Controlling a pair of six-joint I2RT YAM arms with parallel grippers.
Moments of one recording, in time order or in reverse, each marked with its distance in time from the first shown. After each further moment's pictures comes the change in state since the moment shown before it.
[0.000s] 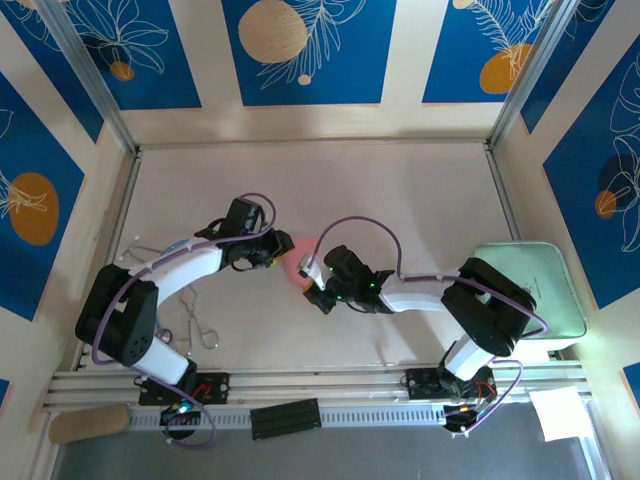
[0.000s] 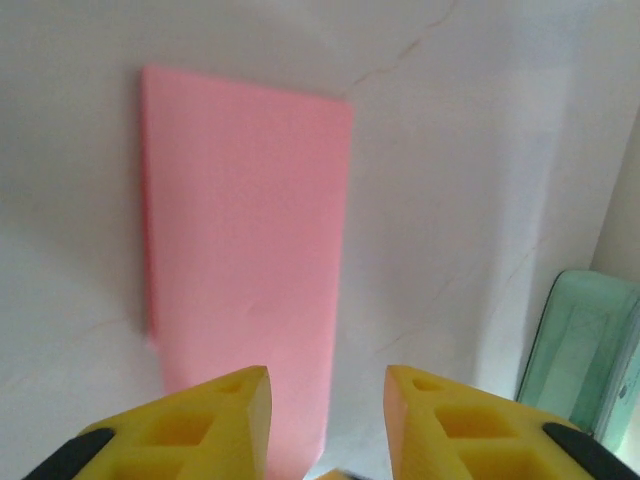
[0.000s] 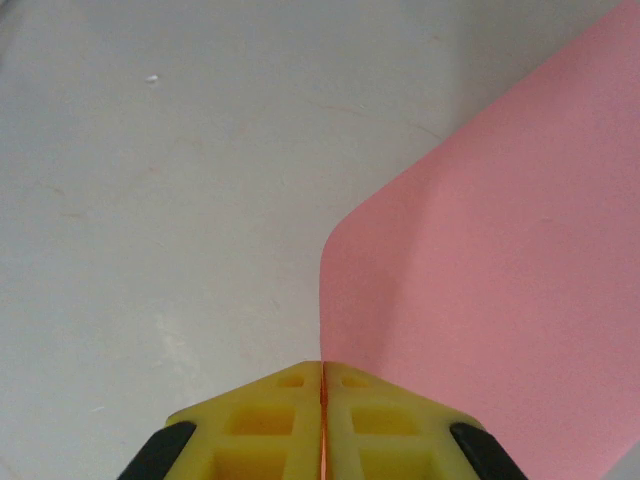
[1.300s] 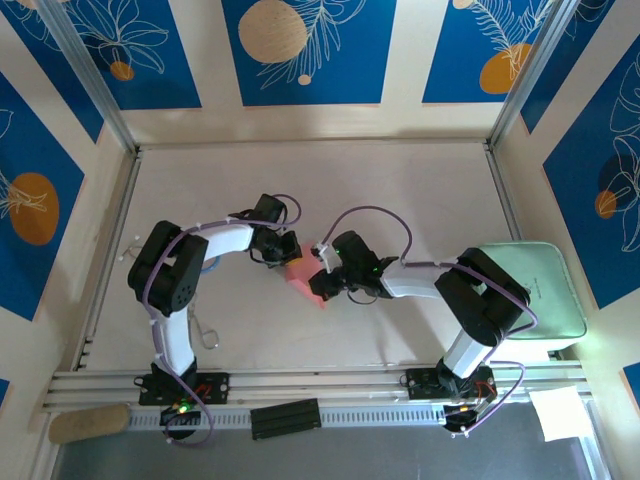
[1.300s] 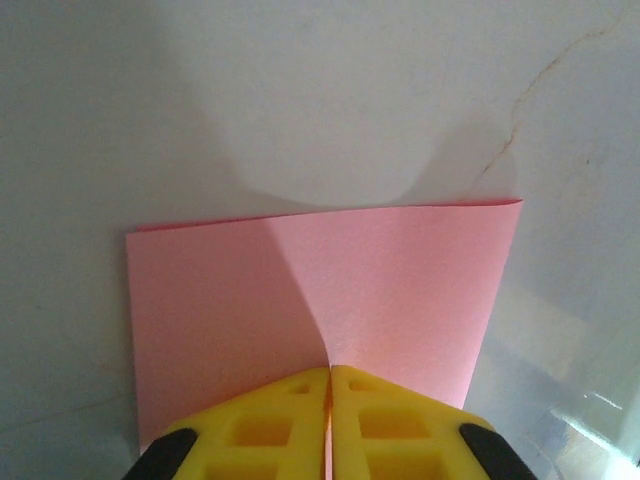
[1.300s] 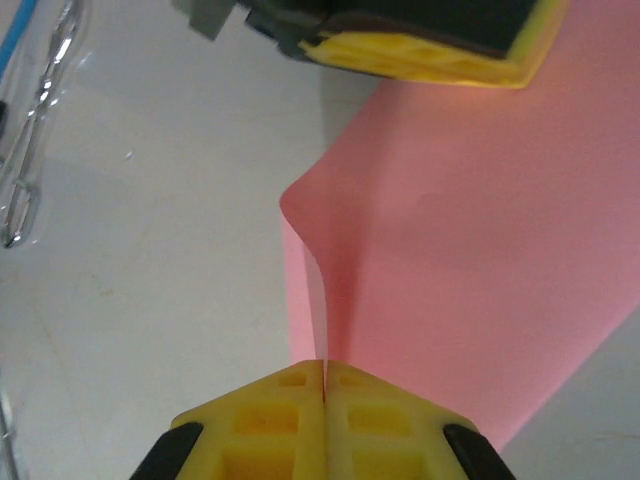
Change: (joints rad) left arm -0.024 0.381 0.220 -0.098 0.016 0.173; right arm -0.131 0.059 0.061 -0.064 -0.157 0.327
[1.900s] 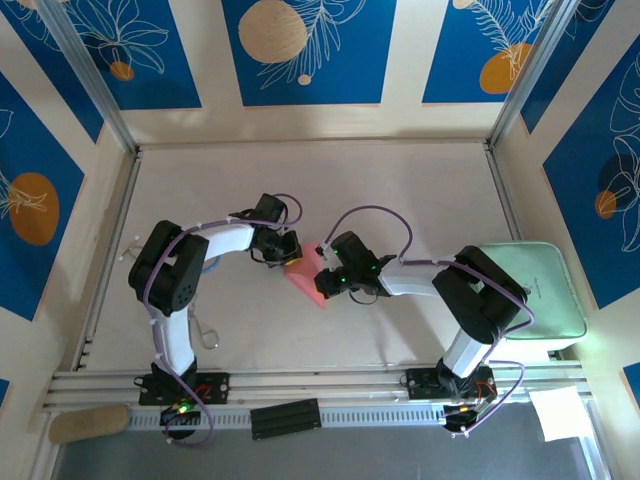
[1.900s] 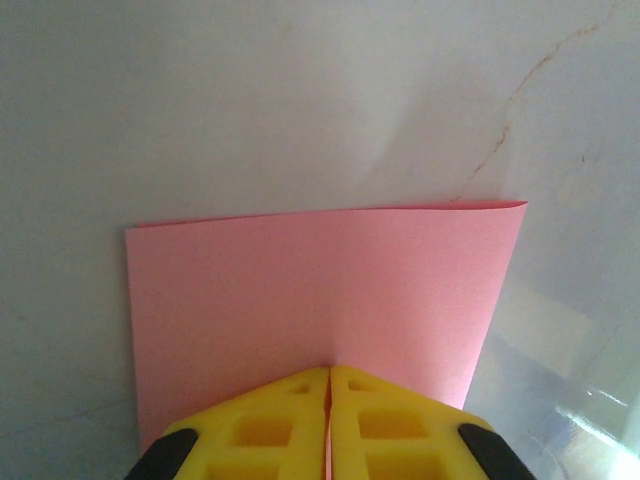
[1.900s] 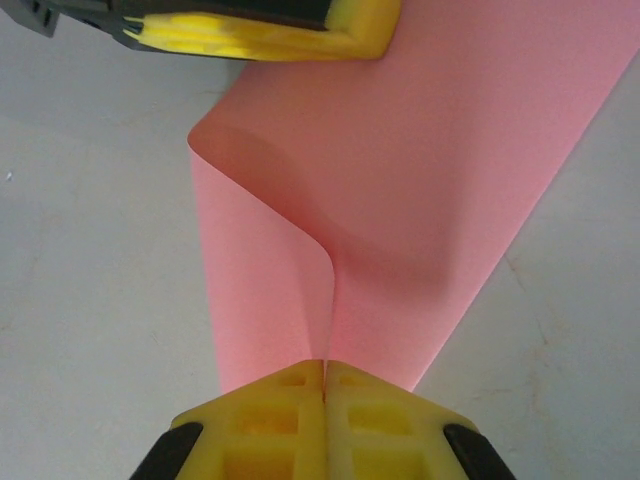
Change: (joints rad) left arm -0.002 0.003 0.004 -0.001 0.000 0.015; right arm -0.001 0.018 0.018 -0.075 0.127 0.045
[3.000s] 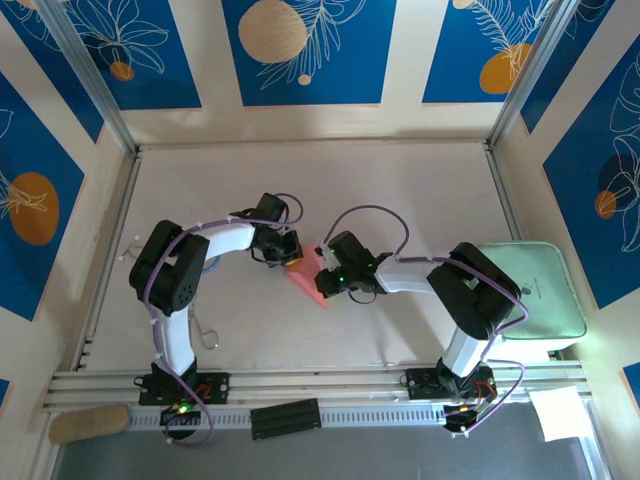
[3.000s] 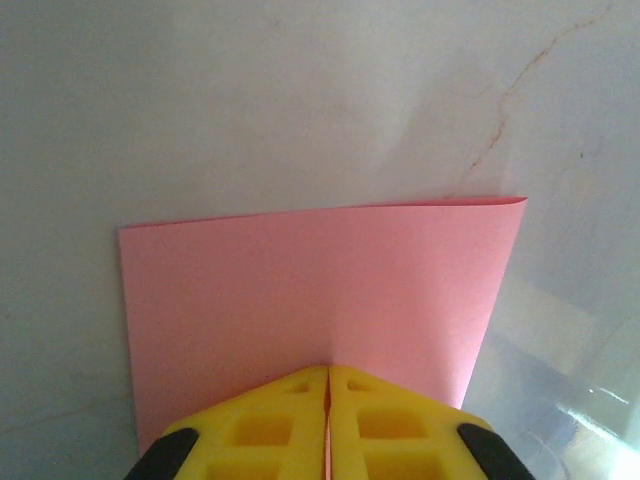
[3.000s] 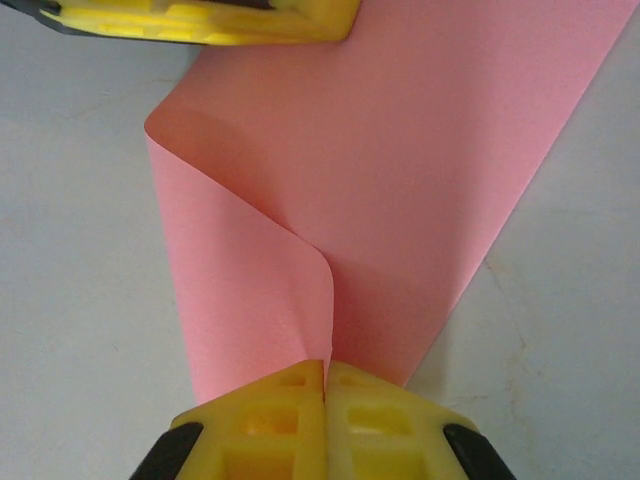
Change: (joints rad) left arm -0.004 0.002 0.016 -0.024 0.000 0.008; right arm 0.000 0.038 0.034 -0.045 0.022 0.004
